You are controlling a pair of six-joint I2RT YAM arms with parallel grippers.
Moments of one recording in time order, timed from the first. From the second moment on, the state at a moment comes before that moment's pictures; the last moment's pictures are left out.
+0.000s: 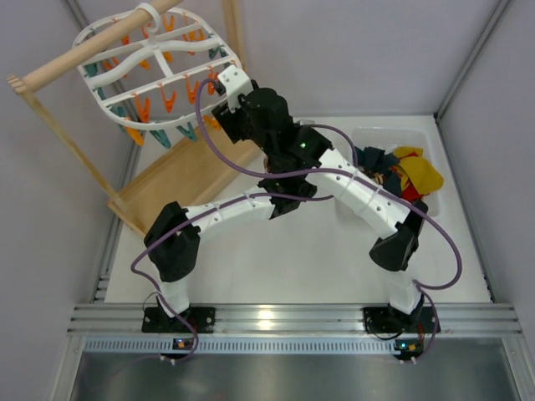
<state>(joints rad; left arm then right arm) -0.95 1.84 1.49 0.05 -1.30 0.12 0.96 1.97 2.26 -0.45 0.36 -0.21</state>
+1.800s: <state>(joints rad) -1.01 1.17 0.84 0.04 -0.64 -0.26 0.96 1.71 1.88 -0.19 0.30 -0.14</state>
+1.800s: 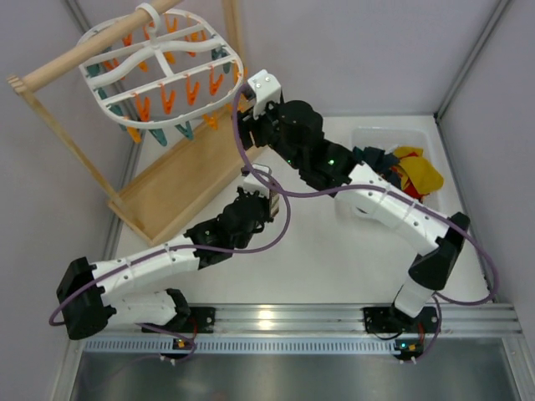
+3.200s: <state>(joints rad) -0.97 2.10 2.01 -0.07 0.11 -0.29 0.93 0.23 0.96 -0.66 1.01 0.26</state>
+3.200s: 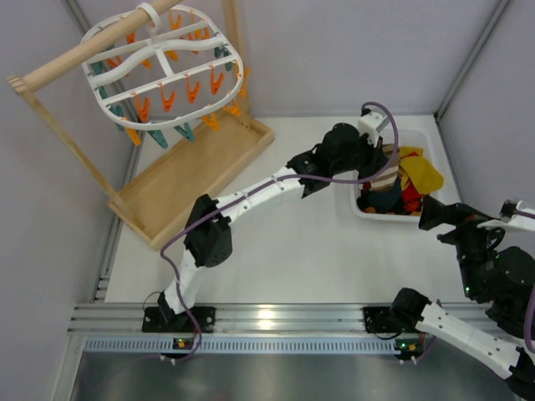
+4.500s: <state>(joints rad) -0.96 2.45 2.35 -0.36 0.16 -0.36 0.93 0.23 0.91 -0.66 1.00 0.26</state>
